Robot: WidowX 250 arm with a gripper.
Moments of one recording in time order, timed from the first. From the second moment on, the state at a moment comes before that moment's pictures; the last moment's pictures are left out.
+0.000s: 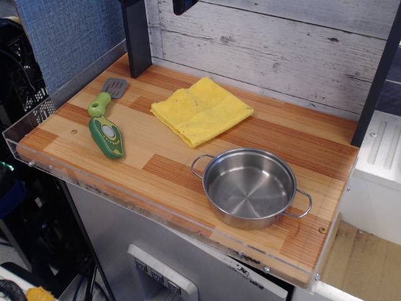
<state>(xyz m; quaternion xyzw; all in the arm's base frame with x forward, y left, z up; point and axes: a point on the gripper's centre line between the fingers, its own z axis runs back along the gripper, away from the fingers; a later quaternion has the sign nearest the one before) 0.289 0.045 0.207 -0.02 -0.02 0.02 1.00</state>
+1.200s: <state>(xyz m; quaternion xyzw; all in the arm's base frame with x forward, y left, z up) 0.336 0.146 0.116 0.01 0.01 0.12 0.99</state>
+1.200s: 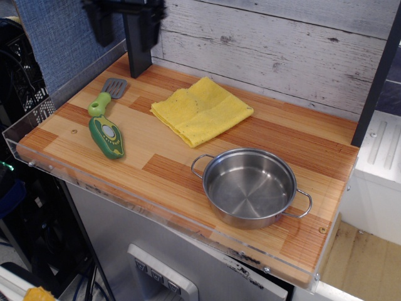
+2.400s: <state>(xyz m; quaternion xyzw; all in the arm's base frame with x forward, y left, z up) 0.320 0.213 0.027 -0.02 0.06 0.14 0.99</state>
